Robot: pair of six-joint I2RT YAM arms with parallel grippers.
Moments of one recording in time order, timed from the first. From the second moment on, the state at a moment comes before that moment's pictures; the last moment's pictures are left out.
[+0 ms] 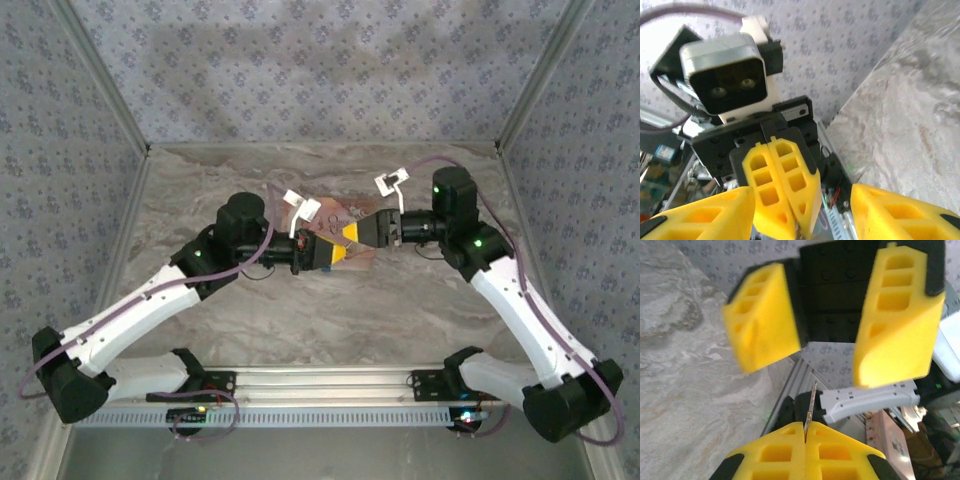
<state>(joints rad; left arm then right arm) -0.85 1.13 1.07 -0.18 0.63 -0.65 0.42 1.06 1.09 -0.32 -1.04 0.64</state>
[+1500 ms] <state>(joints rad) -0.88 1.10 0.93 0.28 0.40 -0.93 0.63 0.85 0.65 0.45 -0.57 0.88</state>
